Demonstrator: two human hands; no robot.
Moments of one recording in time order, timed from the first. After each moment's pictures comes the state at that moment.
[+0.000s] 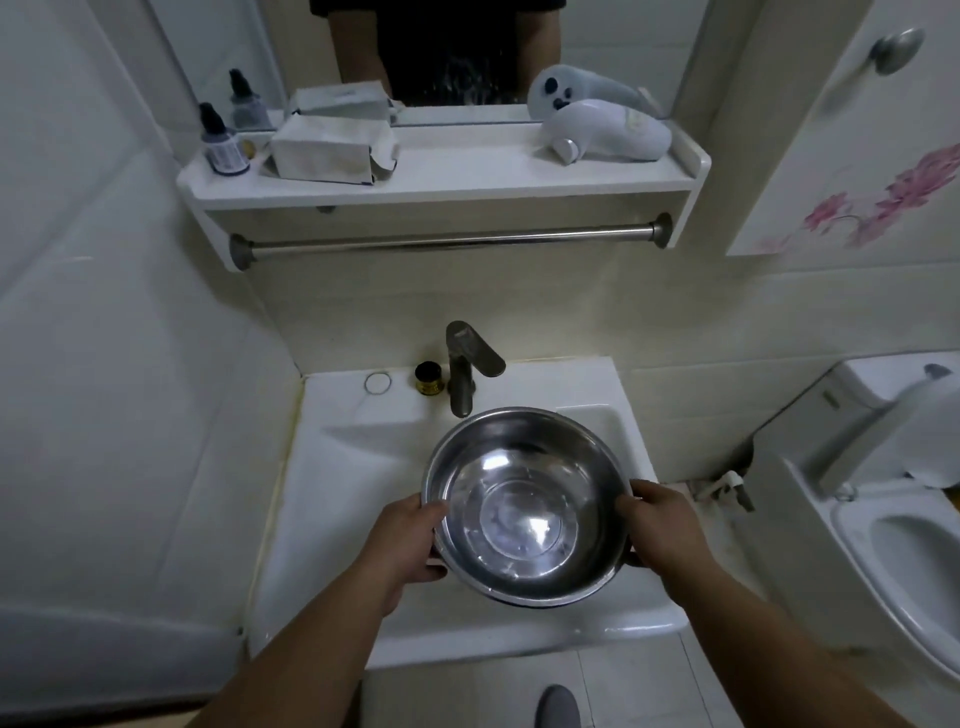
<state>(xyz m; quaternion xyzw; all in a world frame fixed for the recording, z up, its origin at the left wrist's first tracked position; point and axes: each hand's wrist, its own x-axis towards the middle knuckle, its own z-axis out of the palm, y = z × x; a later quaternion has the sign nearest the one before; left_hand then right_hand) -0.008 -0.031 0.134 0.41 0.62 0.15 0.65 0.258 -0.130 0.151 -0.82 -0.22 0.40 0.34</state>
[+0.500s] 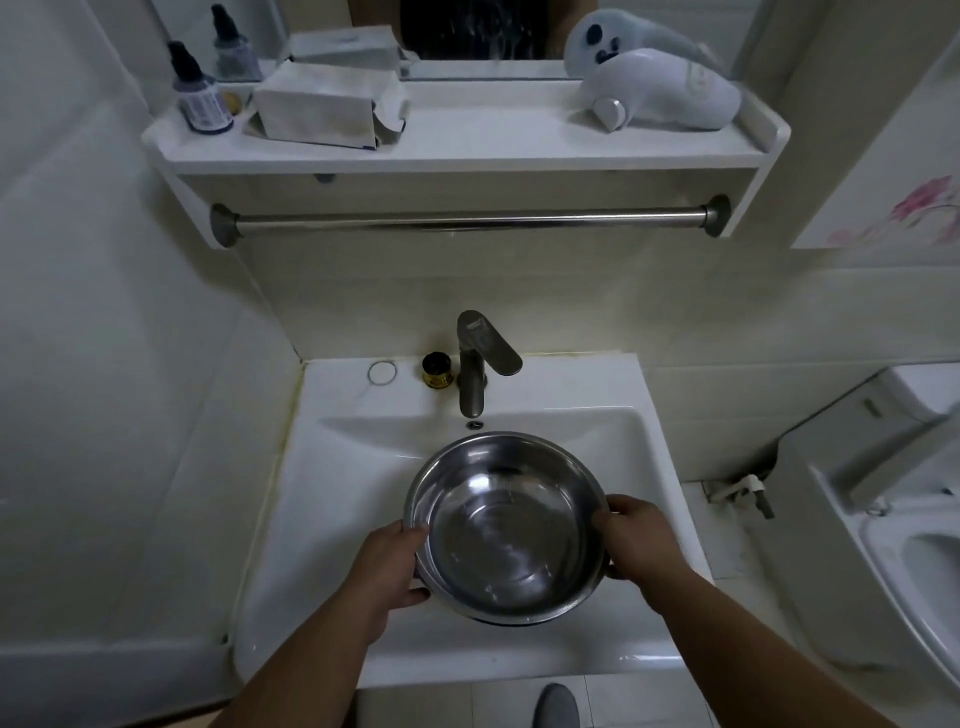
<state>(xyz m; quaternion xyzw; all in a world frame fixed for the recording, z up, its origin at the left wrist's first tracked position) -0.021 -0.019 0.079 0.33 0.66 0.16 0.65 0.253 -0.086 0.098 -0.82 -0.25 0.45 0.26</state>
